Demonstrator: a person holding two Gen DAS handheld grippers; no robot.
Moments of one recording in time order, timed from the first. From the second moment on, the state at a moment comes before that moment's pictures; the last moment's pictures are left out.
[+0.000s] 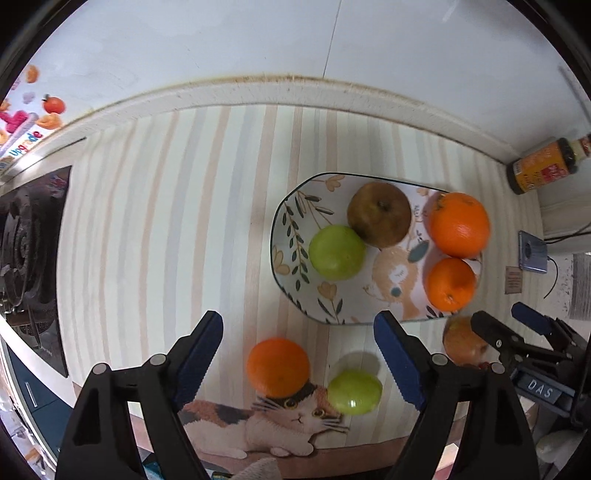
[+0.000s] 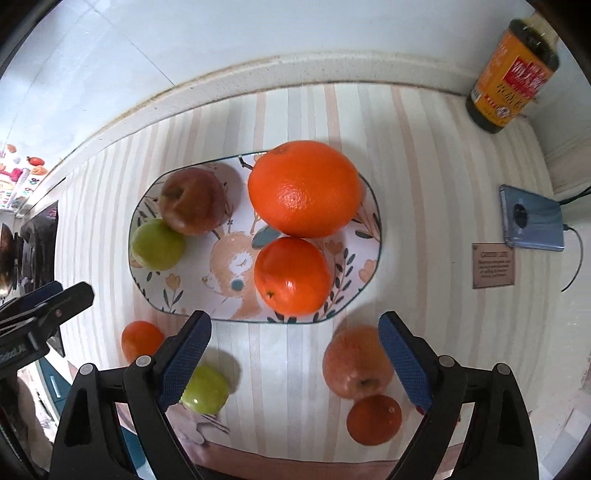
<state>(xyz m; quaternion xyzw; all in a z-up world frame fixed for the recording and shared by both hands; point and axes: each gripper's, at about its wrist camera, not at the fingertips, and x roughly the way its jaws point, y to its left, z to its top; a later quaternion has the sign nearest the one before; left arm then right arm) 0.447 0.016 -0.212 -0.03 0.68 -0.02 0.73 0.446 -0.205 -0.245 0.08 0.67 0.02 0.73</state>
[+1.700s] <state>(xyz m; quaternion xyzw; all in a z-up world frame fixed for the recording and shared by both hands) 0.363 -0.047 -0.296 0.03 0.72 -0.04 0.69 0.310 -0.281 -0.291 0.17 0.69 -0.04 0.71</state>
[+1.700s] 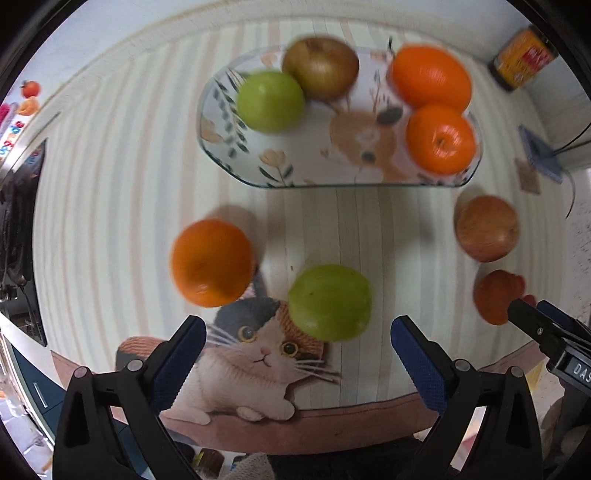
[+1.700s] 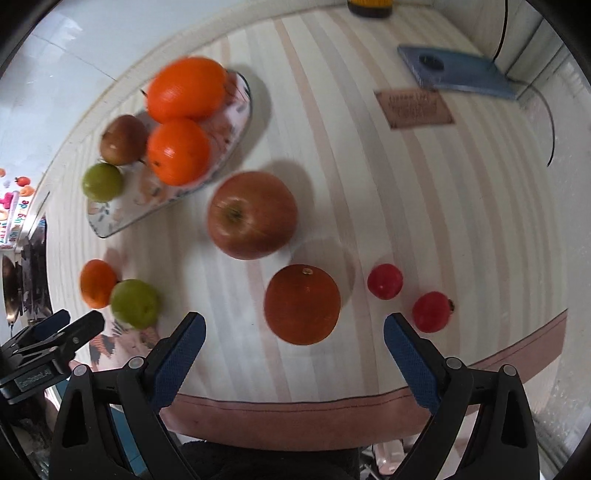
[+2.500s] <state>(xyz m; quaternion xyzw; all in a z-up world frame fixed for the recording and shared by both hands) 0.361 -0.078 -0.328 0.05 0.72 -0.05 0.69 0.329 -0.259 -0.336 0.14 0.71 -0.02 0.69</state>
